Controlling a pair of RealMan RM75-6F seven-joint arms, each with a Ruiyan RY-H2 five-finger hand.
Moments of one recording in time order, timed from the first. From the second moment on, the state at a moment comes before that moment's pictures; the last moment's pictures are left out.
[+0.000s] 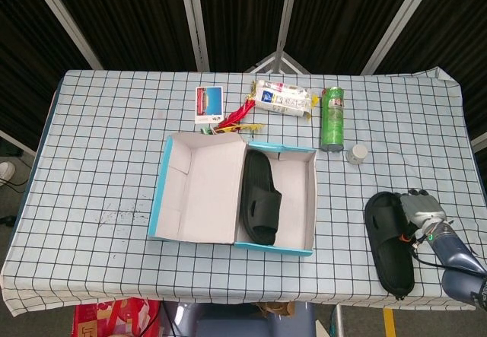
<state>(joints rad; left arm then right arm) -0.01 -1.11 -0.20 -1.63 1.20 1.60 0.23 0.75 -1.07 -0.12 -1.48 -0.61 0.55 -0.40</state>
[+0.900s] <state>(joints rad) -0.01 -1.11 -0.20 -1.63 1.20 1.59 0.20 0.71 -1.03 -0.08 -1.53 -0.72 0.64 -0.28</state>
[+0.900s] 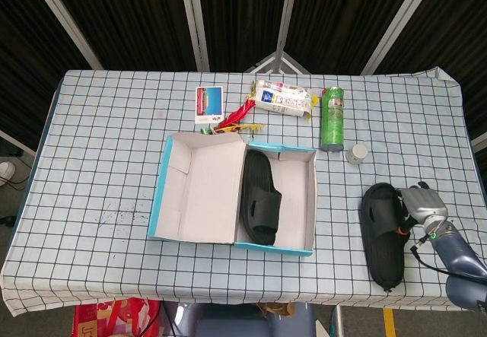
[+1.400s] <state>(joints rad) -0.01 -1.10 -0.20 -1.63 1.21 1.59 0.18 0.72 -0.91 -0.07 -1.64 -0.72 0.67 -0.28</state>
